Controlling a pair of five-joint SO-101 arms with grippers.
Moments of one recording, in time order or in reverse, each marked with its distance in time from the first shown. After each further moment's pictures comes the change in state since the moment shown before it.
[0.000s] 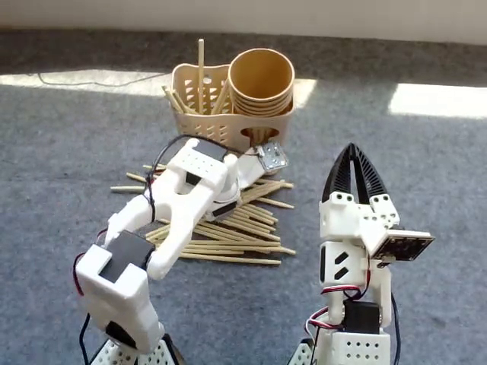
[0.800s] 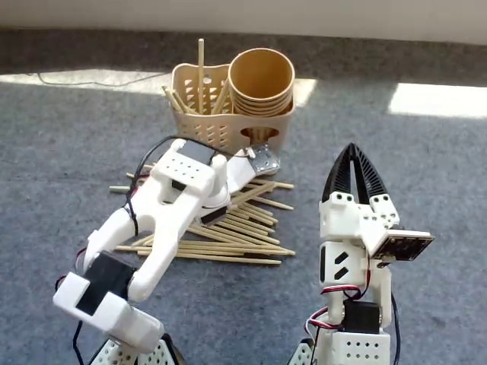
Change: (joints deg) left arm -0.2 -14.1 6.7 7.9 0.1; right arm 0.0 0.0 0.0 0.1 0.0
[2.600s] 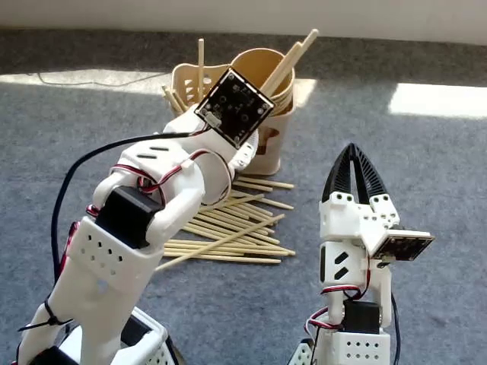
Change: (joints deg) left arm 8.7 -39.5 -8.1 -15.6 23.1; right arm 0.0 0.0 0.0 0.0 0.0
